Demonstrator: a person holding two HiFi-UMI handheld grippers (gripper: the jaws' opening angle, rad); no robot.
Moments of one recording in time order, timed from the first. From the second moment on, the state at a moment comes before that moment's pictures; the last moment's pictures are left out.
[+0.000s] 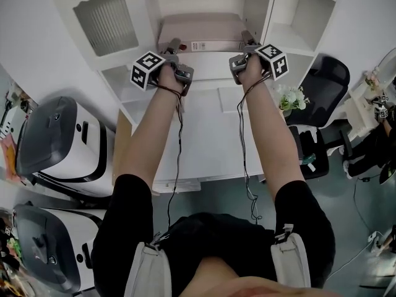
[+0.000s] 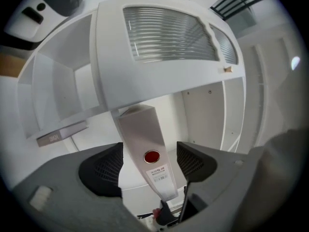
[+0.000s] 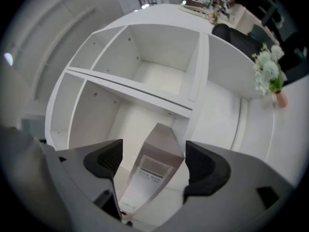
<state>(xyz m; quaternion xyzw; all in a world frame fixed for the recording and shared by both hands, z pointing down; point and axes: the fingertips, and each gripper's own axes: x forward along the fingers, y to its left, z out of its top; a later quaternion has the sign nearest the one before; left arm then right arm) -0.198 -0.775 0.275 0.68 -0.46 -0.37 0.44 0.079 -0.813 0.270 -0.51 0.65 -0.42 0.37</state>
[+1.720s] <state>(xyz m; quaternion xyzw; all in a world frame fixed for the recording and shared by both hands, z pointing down) -0.156 -0.475 0.424 0.78 -0.62 0.00 -0.02 0.015 -0.497 0.413 -0.58 0.81 0.06 0.08</state>
